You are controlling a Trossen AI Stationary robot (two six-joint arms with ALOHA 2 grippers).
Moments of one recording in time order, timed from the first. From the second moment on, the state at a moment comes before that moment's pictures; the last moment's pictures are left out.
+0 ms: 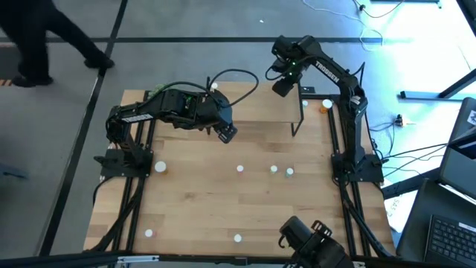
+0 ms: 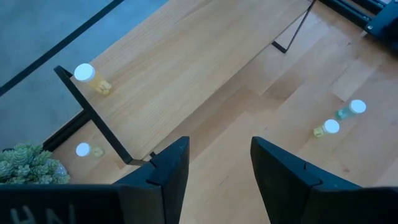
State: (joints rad) left arm -0.02 1.76 2.22 -1.41 -0.56 -0.67; right arm -0.80 2.04 2.15 -1.57 0.02 -0.11
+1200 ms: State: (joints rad) left arm -0.02 1.76 2.22 -1.41 -0.56 -0.64; right arm -0.80 1.92 2.00 -1.53 0.04 -0.14
